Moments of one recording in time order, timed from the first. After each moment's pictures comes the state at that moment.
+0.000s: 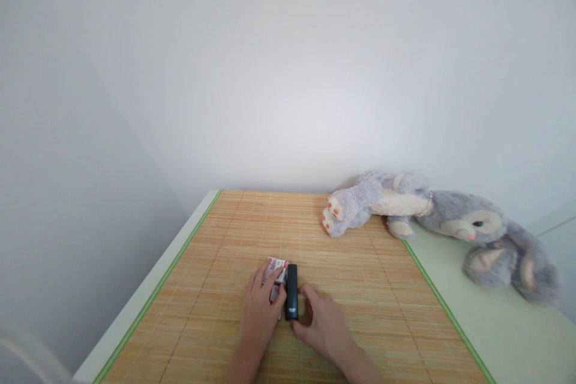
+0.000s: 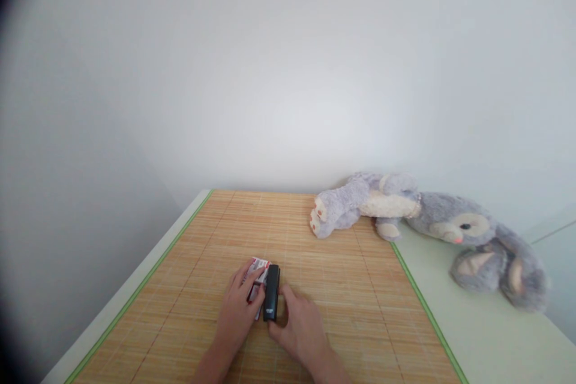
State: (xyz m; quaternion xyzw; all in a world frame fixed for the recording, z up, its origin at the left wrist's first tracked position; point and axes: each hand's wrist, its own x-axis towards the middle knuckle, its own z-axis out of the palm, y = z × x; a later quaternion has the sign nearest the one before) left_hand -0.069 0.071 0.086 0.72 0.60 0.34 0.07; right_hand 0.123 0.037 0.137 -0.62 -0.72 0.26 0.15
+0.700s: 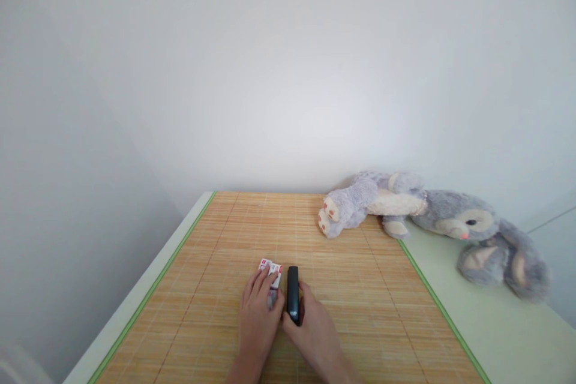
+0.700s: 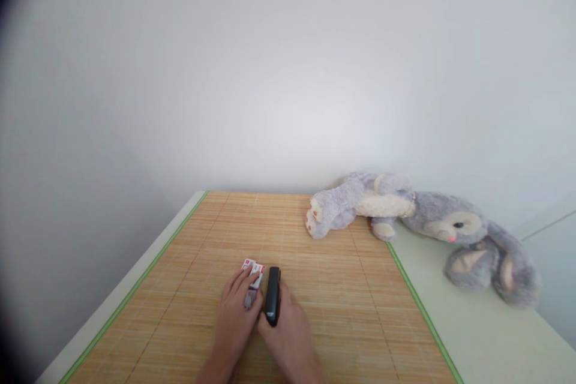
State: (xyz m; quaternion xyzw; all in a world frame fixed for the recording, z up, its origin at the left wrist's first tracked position) left_hand -0.056 0.066 0.083 0.70 0.61 0.36 0.07; right_hand 0.101 0.036 0.131 -0.65 -0.61 0.37 0.26
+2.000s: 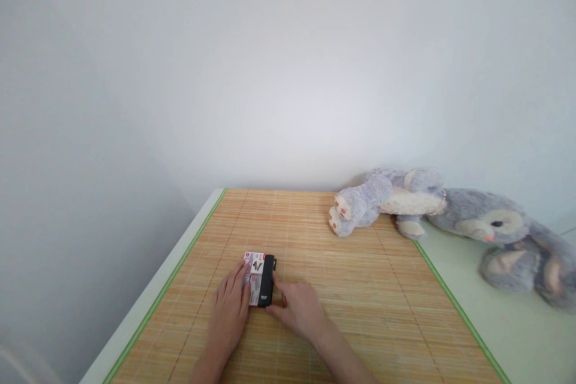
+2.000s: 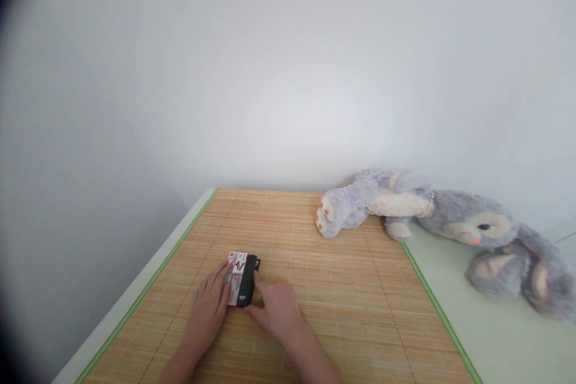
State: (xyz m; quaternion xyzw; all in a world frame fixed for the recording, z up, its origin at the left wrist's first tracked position) left_hand -0.164 0.069 0.068 0.72 0.64 0.26 0.03; right_hand 0.061 0.084 0.127 -0.54 -0.79 0.26 0.11
